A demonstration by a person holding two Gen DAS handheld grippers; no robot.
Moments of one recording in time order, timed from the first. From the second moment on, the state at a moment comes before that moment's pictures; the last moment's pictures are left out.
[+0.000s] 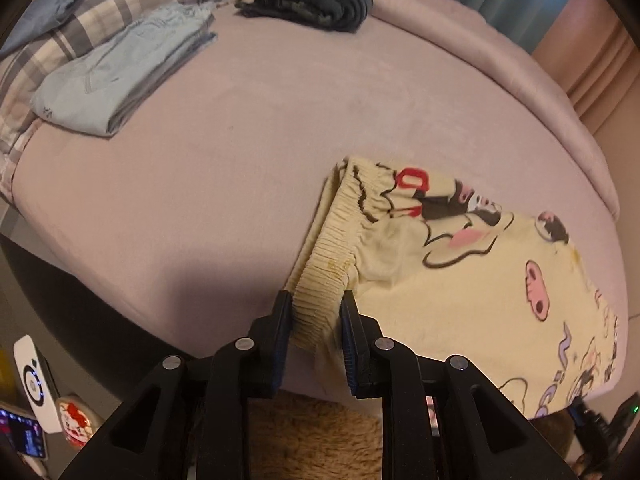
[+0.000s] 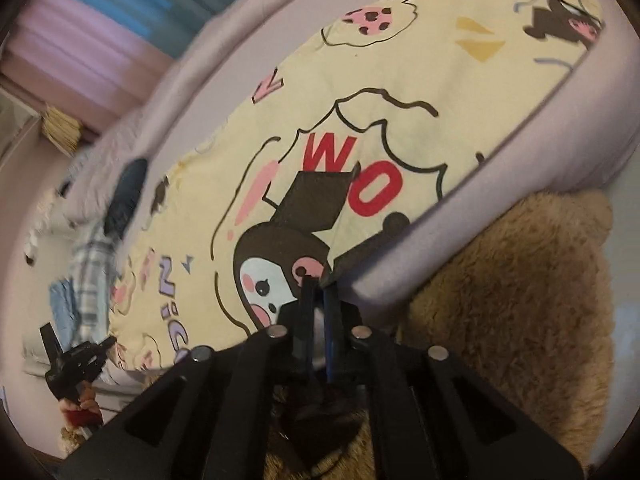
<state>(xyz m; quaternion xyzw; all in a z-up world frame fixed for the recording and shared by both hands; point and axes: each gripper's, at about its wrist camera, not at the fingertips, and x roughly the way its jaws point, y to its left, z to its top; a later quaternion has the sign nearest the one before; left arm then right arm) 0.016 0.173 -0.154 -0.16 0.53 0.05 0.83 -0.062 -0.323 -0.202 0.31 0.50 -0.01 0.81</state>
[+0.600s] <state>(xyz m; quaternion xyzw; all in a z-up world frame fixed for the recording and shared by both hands) 0.092 0.184 -0.148 -0.16 0.52 0.02 0.84 0.143 -0.171 -0.126 0.09 0.50 0.17 0.84</state>
